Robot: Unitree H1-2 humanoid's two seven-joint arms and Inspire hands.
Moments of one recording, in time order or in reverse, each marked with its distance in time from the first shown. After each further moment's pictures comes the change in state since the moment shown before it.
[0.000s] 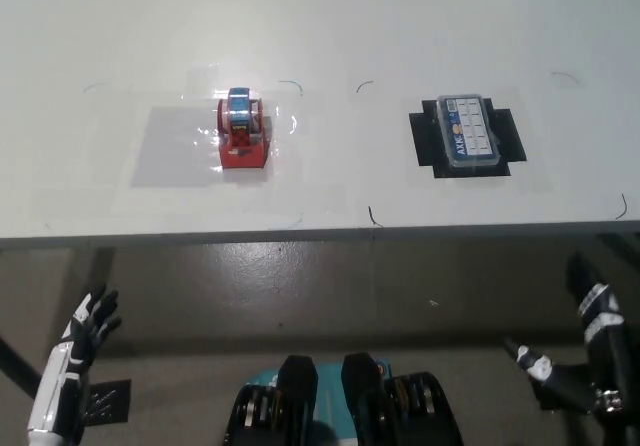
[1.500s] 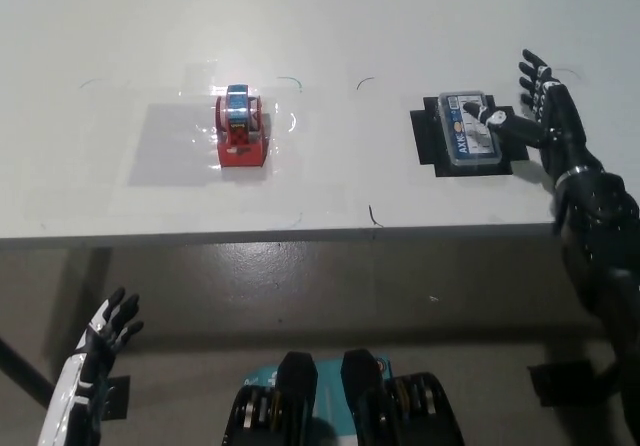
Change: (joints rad) left_arm 0.070 -0.023 -0.032 -0.124 -0.026 0.000 -0.029; right_arm -1.057 -0.100 -0.094 1.347 0.034 0.060 -0.001
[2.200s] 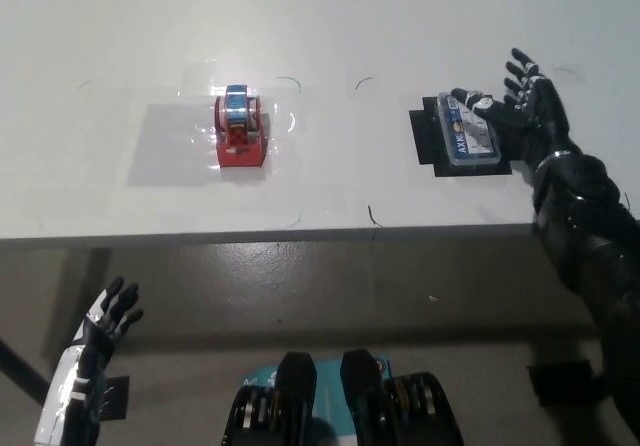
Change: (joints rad) left_arm -0.010 0.000 0.000 -0.043 -0.005 0.002 -0.003; right_arm -0.056 0.045 -0.067 0.108 0.052 0.020 -0.005
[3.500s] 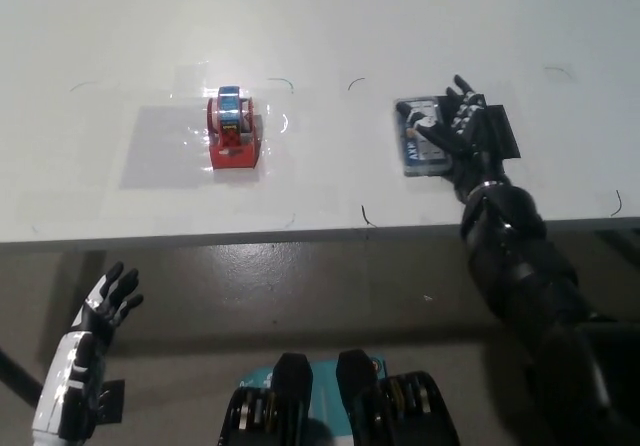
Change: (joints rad) left_arm -0.028 0.010 0.004 -0.008 -0.006 0.000 -0.011; right_arm 0.022 0.162 -0.087 -0.009 0.112 -0.031 -0.009
